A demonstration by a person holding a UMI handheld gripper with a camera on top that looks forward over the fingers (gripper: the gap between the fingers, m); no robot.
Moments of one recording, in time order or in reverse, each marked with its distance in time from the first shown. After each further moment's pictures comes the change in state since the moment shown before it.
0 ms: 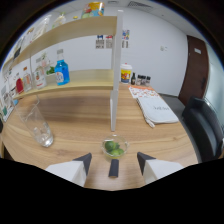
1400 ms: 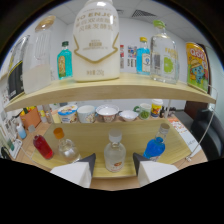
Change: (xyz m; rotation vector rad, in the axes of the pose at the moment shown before) arm -0.226 -0.200 0.029 0.184 -0.027 0.057
